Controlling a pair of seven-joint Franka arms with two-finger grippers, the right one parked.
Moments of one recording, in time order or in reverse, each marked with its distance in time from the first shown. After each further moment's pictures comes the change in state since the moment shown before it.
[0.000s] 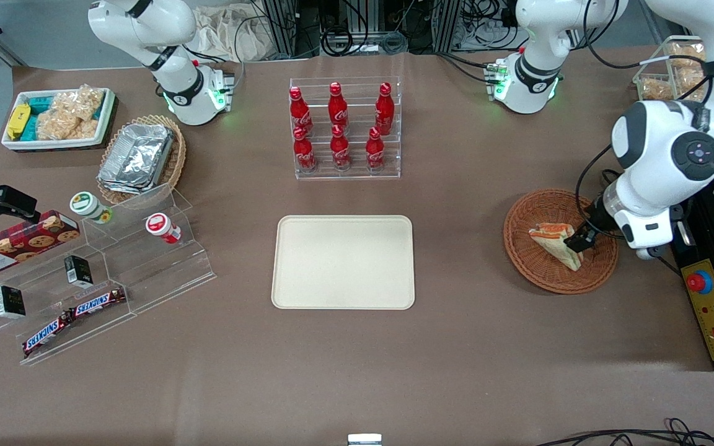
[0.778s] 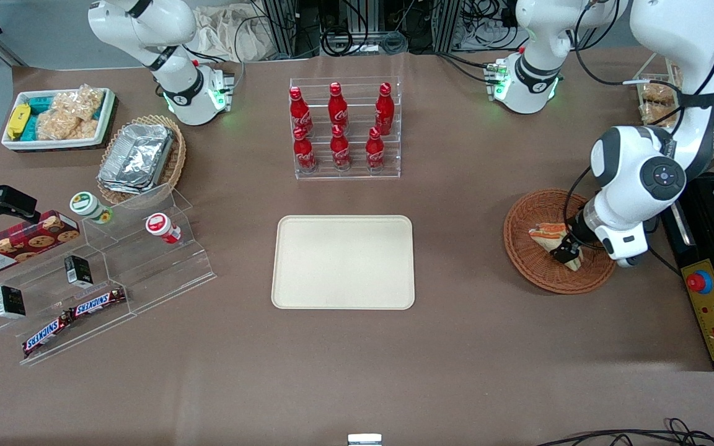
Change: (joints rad) arm 0.000 0.109 0.000 -0.045 0.004 0.159 -0.038
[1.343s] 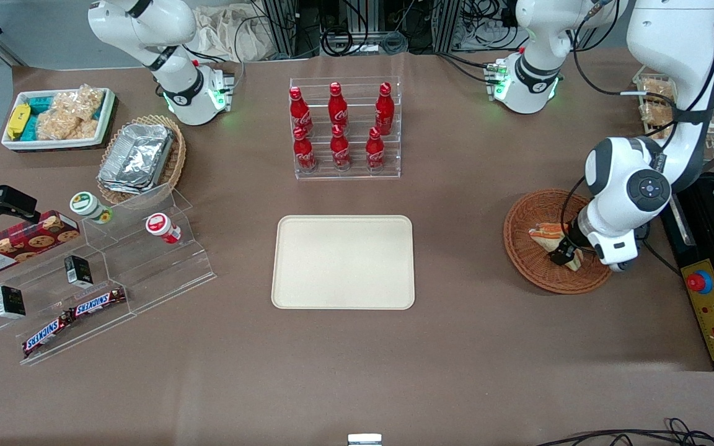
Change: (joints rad) arm 0.000 0.060 0.019 -0.012 0.069 0.055 -0.001
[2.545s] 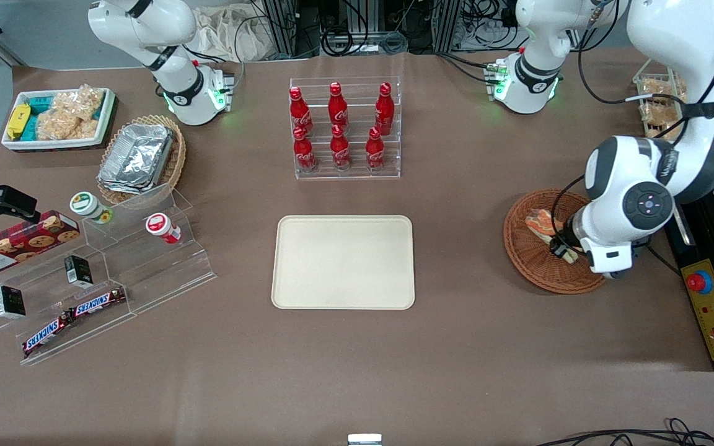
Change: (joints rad) arm -0.014 -0.012 -0.083 0.284 0.006 -0.442 0.030
